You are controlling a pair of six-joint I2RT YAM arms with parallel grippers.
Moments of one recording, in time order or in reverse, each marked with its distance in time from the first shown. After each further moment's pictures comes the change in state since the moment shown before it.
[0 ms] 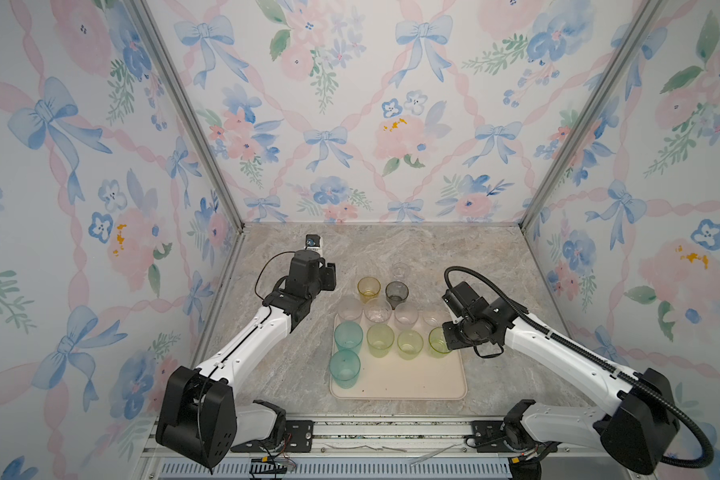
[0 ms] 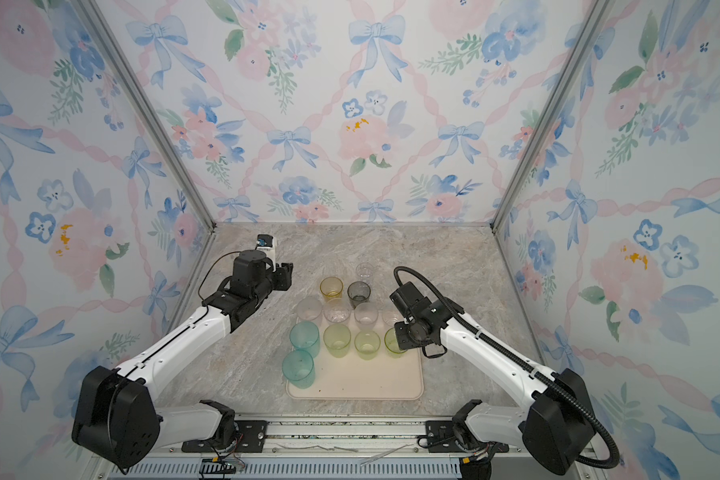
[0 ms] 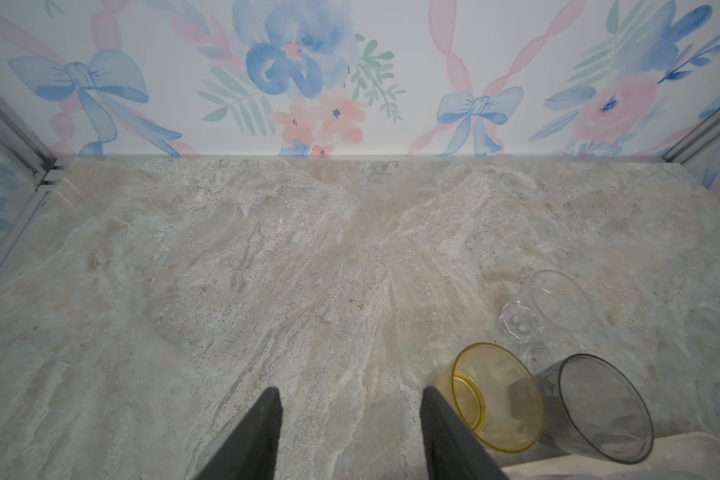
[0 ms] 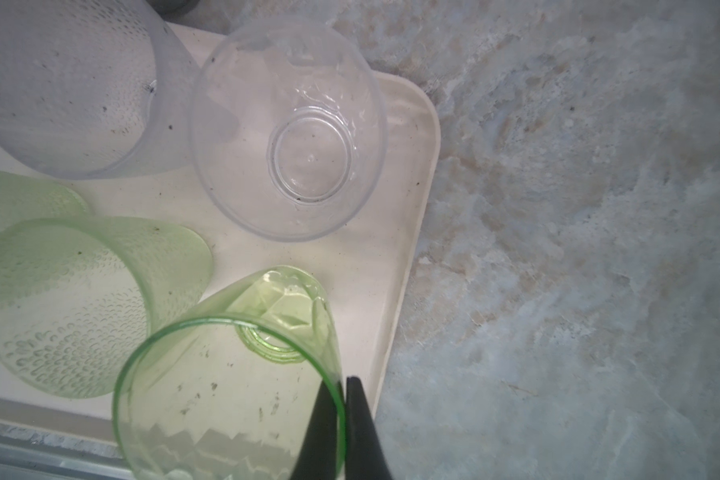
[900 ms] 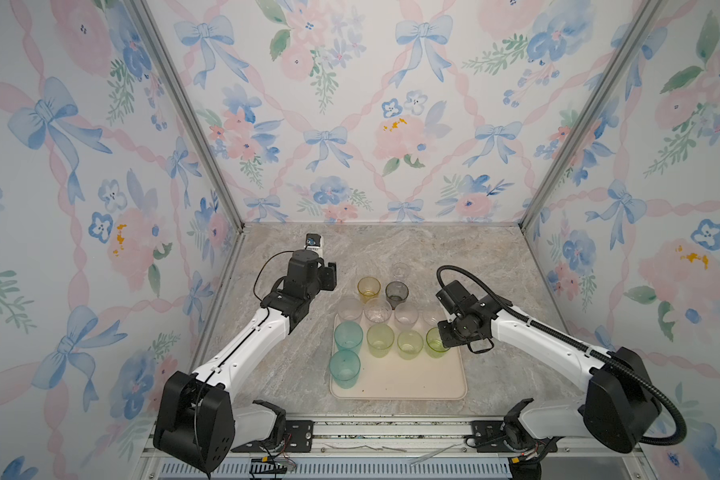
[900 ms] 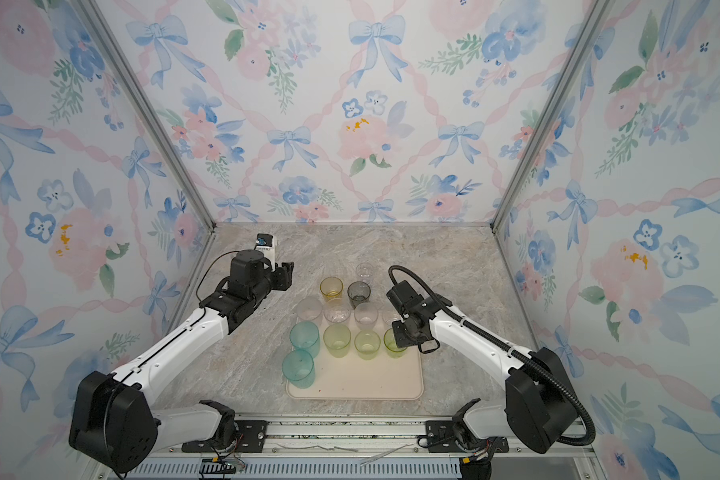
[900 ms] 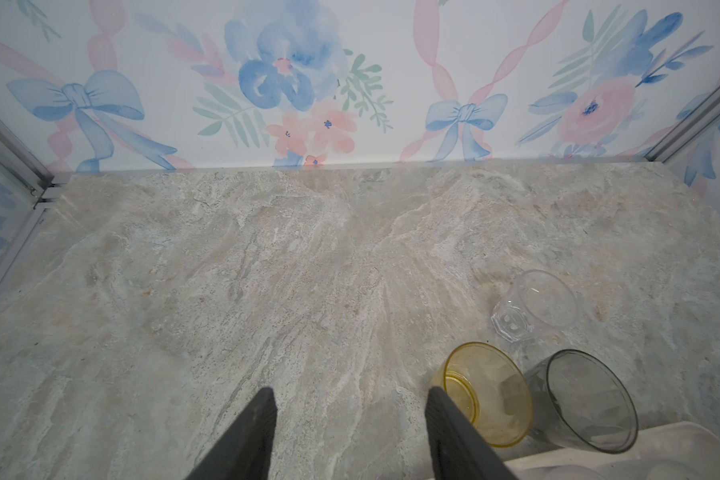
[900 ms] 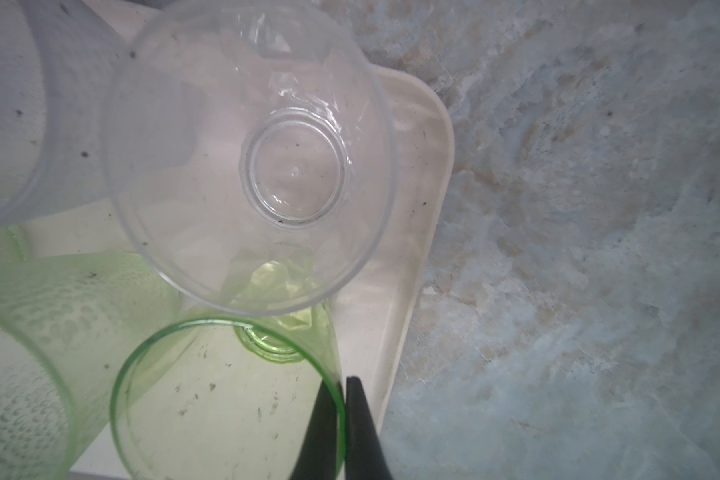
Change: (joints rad) left arm 0.000 -0.022 0.000 0.000 0.021 0.027; right arm -0.044 0.100 -0.019 0.072 -0.005 -0.036
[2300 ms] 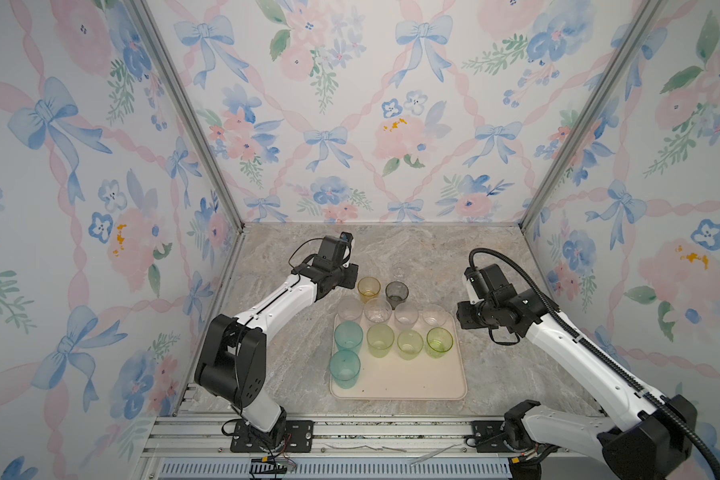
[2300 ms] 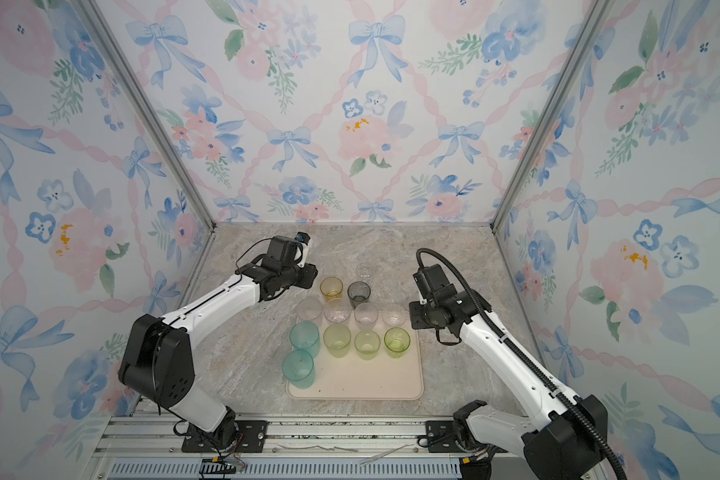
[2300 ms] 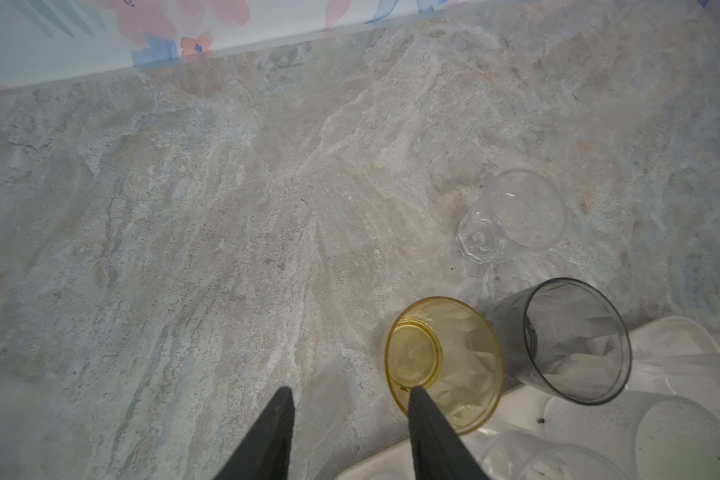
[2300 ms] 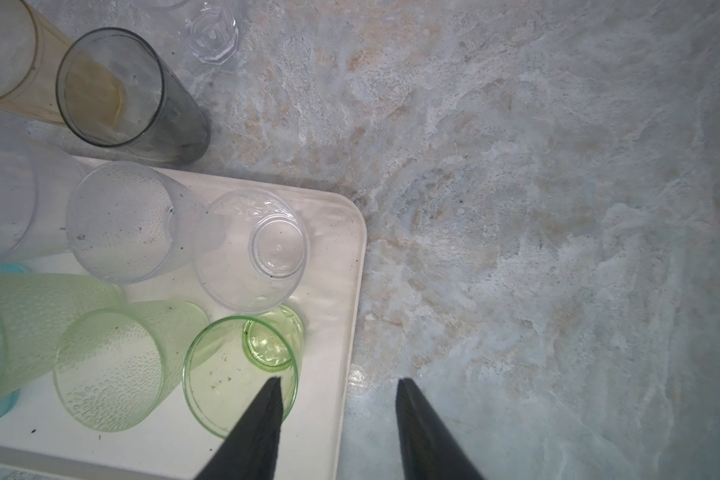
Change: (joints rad) left arm -0.074 0.362 0.312 -0.274 0.134 0.060; right arm -0.135 -0.194 0.114 -0.064 0.007 -0.077
